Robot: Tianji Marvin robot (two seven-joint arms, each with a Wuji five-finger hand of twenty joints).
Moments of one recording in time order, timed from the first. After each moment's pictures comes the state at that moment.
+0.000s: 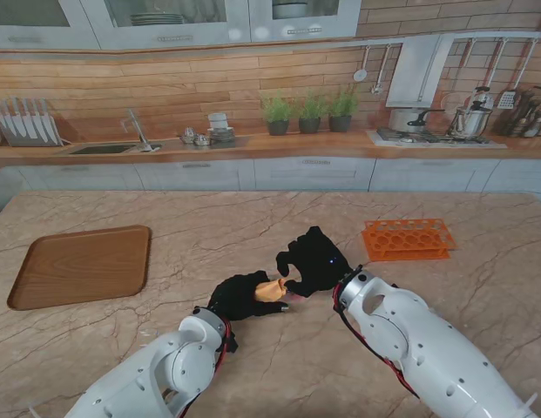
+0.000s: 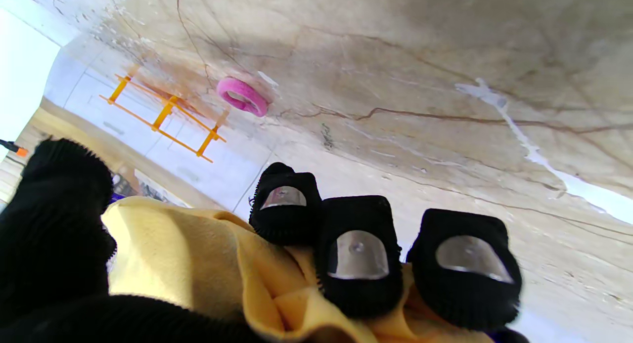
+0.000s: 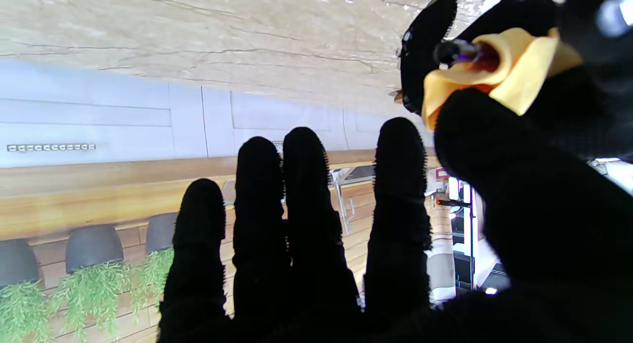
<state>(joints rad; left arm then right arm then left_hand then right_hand) 1.38 -1.19 -0.79 -1.35 0.58 0.06 0.27 -1.35 -1.07 0.96 -1.43 -1.06 -0.28 -0.27 0.43 -0.43 0.28 -0.08 0.53 0.15 1.03 0.75 1.20 -0.07 1.28 1.06 1.24 0.03 1.64 0.81 1.04 0.30 1.82 0.55 0.50 -0.77 0.99 -0.05 0.79 -0.23 1.02 0.40 0.85 0.15 0.93 0.45 0.61 0.14 1.05 0.69 0.15 0.24 1.15 0.57</state>
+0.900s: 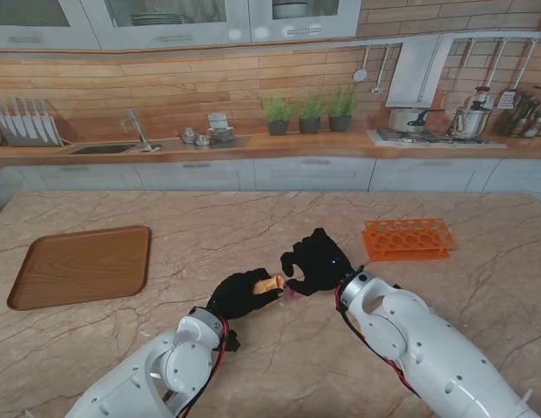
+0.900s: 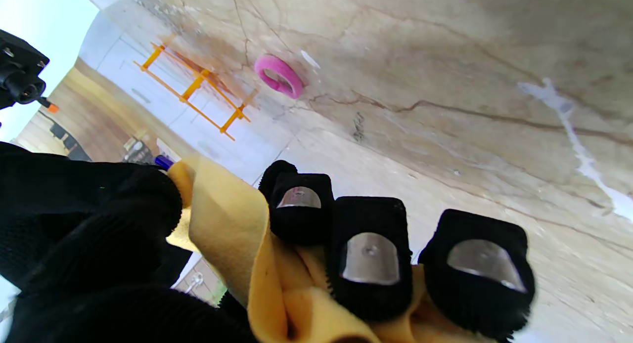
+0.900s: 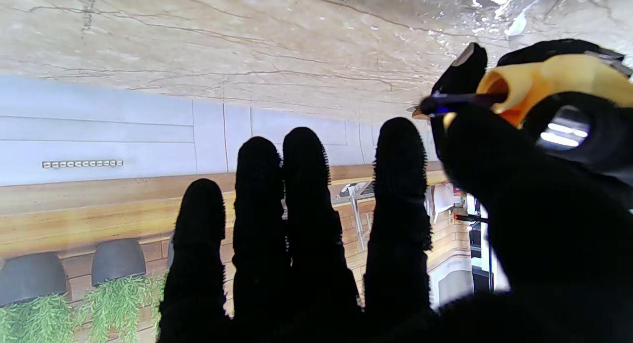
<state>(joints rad) 1.39 -1.20 -0.82 -1.34 0.48 -0.04 0.29 -1.33 -1.06 0.94 -1.39 -1.06 -0.24 -0.26 0.54 -0.24 0.39 -0.02 0.56 0.16 0.96 0.79 1.17 0.03 1.28 1.11 1.24 0.12 1.65 0.83 1.03 0.43 1.82 0.57 0.45 -0.65 0.90 -0.05 0.79 -0.23 1.01 0.40 0.85 0.15 0.93 0.46 0.61 0.14 1.05 0.70 0.15 0.24 1.14 0.57</state>
